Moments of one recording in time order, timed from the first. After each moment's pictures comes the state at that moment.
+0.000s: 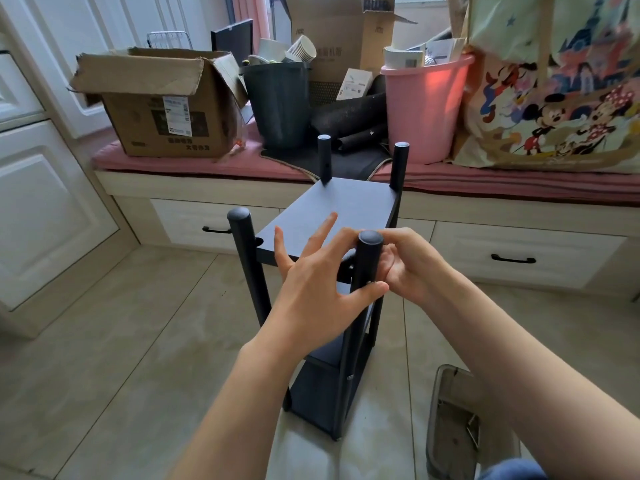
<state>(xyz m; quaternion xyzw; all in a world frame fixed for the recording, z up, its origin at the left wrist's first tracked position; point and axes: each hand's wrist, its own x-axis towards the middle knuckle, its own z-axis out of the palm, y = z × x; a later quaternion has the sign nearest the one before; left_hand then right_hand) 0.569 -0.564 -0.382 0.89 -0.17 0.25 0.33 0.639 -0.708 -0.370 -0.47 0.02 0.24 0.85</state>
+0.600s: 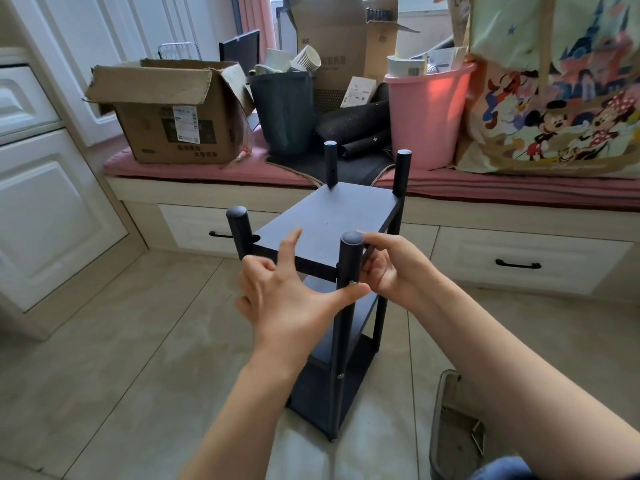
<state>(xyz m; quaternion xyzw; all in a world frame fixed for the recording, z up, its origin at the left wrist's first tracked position) 0.555 -0.556 -0.385 0.90 0.13 0.19 0.37 0.642 -0.699 -0.377 -0.46 0.06 0.24 0.85</state>
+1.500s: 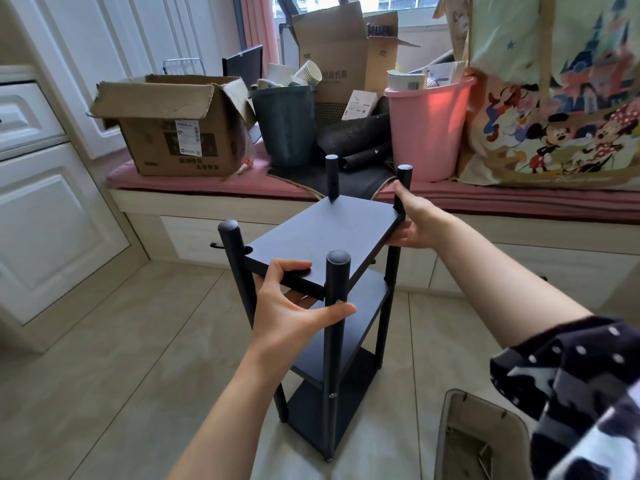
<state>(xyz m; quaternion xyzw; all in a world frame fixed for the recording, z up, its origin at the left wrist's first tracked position) 0.574 -0.541 -0.403 0.75 0.00 0.17 0.64 0.766 -0.737 -0.352 -0.66 0.16 0.14 0.72</state>
